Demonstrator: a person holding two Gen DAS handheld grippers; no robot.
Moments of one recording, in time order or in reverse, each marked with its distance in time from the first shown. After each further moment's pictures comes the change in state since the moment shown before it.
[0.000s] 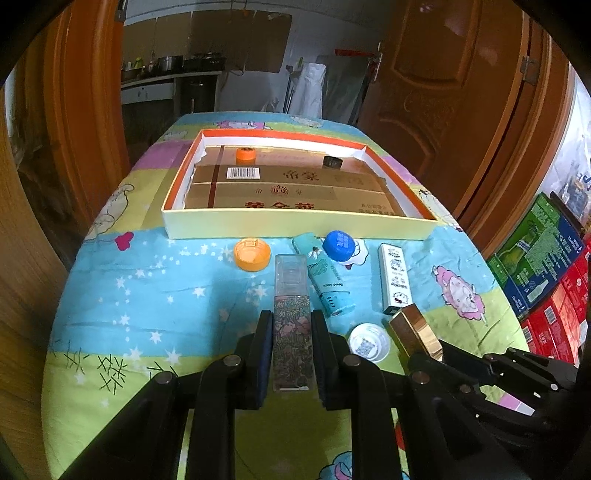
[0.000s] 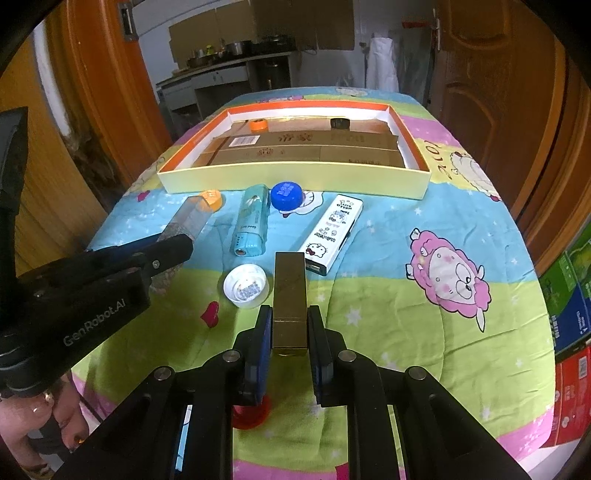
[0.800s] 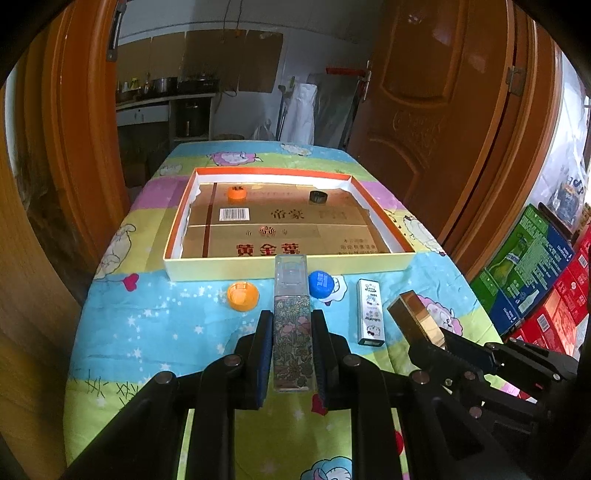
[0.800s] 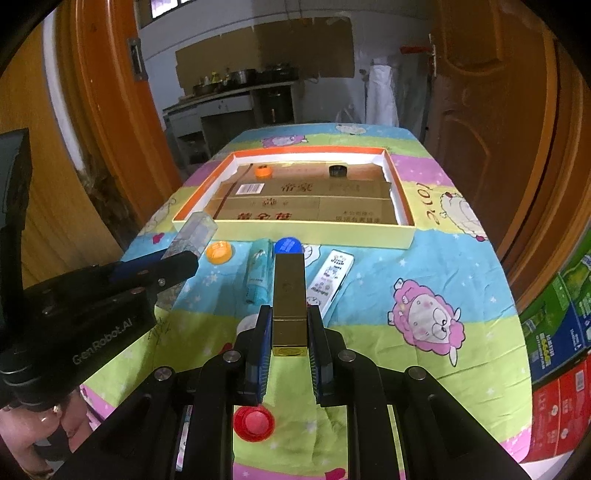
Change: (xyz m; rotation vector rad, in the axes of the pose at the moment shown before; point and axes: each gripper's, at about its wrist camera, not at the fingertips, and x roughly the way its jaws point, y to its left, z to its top) left arm -0.029 -0.012 0.022 0.029 -0.072 -0.008; right arm -0.039 -0.003 0.024 0.003 -0.113 0.013
